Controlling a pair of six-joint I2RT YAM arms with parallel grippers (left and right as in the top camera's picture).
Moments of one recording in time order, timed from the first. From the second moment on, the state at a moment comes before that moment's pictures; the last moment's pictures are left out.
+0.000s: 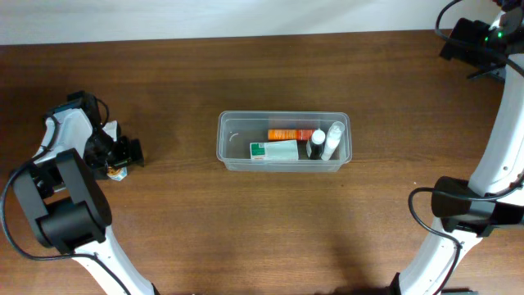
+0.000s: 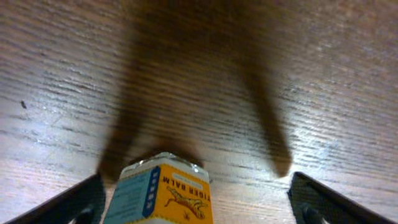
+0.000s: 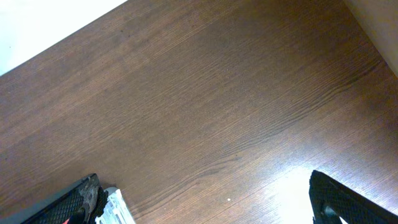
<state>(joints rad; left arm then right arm) 0.33 2.15 1.55 -1.05 0.02 0.03 -0.24 2.10 2.75 -1.69 0.14 0.29</state>
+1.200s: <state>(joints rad) 0.17 2.15 2.08 -1.42 0.13 0.16 -0.24 2.10 2.75 -1.69 0.14 0.29</state>
